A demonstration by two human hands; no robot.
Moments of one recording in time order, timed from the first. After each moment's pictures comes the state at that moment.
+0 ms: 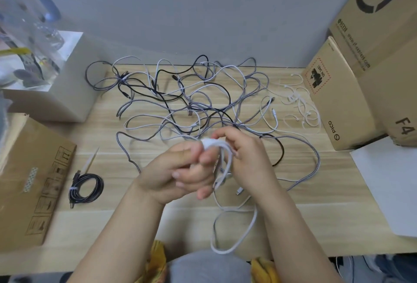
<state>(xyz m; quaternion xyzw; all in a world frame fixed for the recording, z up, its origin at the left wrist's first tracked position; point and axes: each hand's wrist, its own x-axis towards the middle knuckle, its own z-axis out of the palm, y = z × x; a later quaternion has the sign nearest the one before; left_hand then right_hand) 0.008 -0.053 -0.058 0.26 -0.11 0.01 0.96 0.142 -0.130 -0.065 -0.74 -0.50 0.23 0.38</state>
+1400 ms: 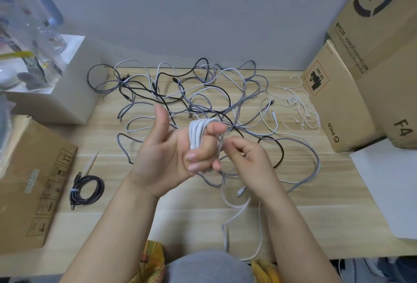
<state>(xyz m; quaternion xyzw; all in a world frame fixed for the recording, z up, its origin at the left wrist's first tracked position) 0.012 -0.039 -0.052 0.27 -0.06 0.10 0.96 0.150 -0.138 -0.075 -0.70 -0.44 0.34 0.45</state>
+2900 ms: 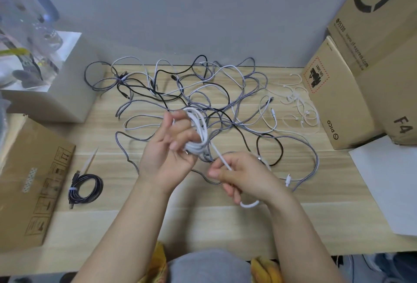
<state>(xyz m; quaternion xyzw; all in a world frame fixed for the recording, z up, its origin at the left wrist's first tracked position) 0.011 -0.038 -0.073 -0.03 -0.03 0.22 0.98 0.153 -0.147 -0.072 -0.68 -0.39 0.56 0.29</state>
